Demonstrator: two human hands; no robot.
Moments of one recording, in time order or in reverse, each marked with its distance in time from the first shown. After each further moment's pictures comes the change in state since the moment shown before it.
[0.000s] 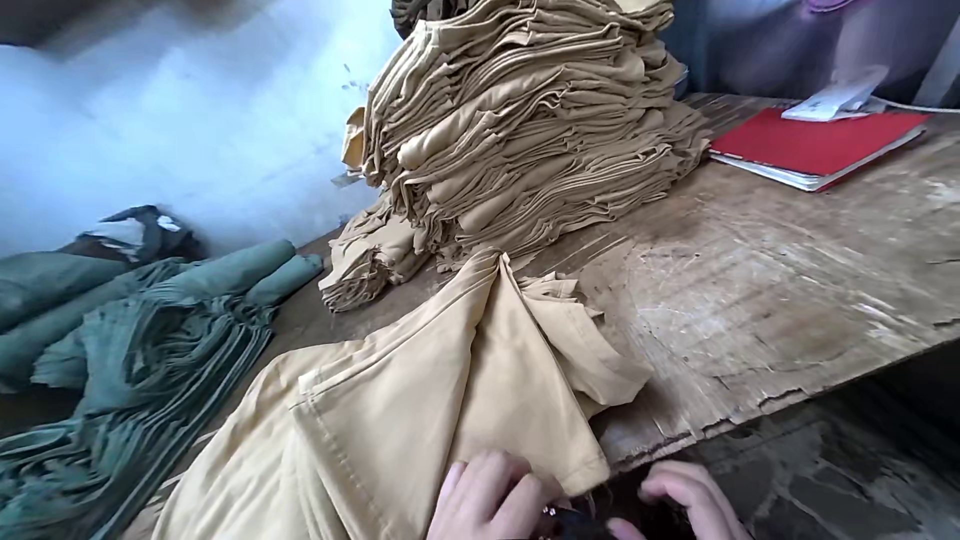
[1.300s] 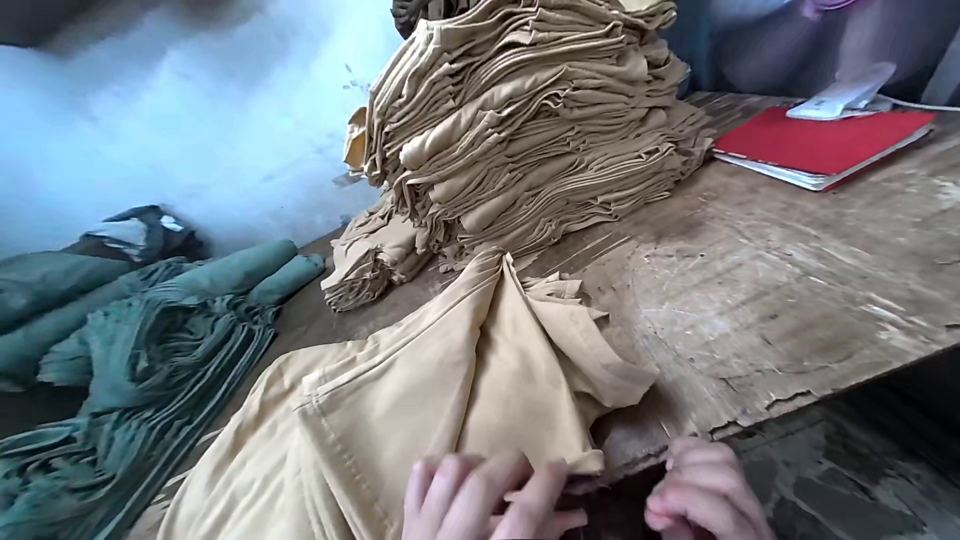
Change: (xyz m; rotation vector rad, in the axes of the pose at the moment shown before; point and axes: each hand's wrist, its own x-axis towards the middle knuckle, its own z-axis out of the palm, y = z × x) left_hand 0.008 -0.005 -0.010 0.144 0.270 0.167; right_hand 0.035 0.010 0.019 0.264 0.315 -0.361
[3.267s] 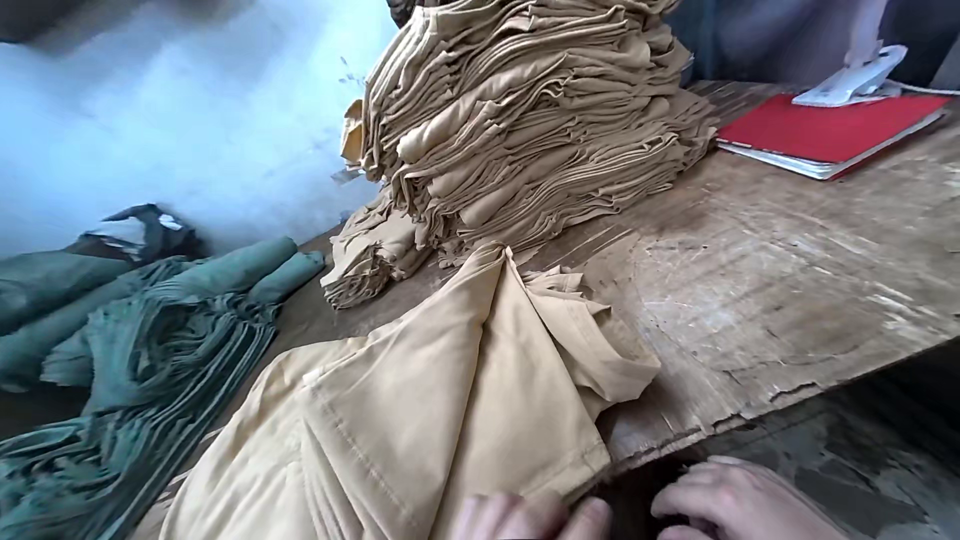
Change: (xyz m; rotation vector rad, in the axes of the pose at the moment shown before) left_hand -0.027 0.025 -0.003 -0.163 -0.302 -0.046; right_hand 0.035 0.001 -0.071 -0.240 -1.128 0.302
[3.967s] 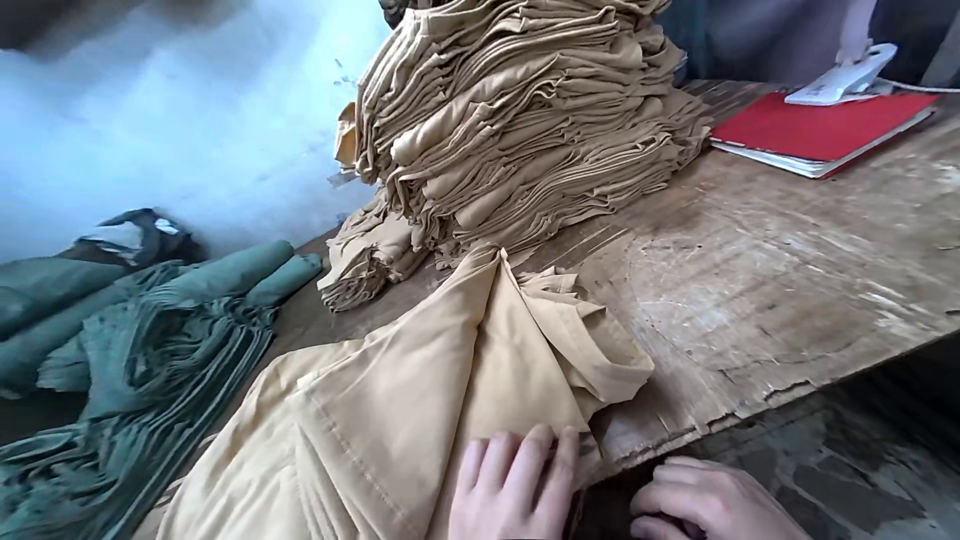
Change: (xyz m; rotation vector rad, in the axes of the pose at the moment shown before) left_hand 0.034 -0.023 0.023 0.326 0.170 0.075; right_hand 0.008 -0.002 0.021 0.059 0.191 -0.052
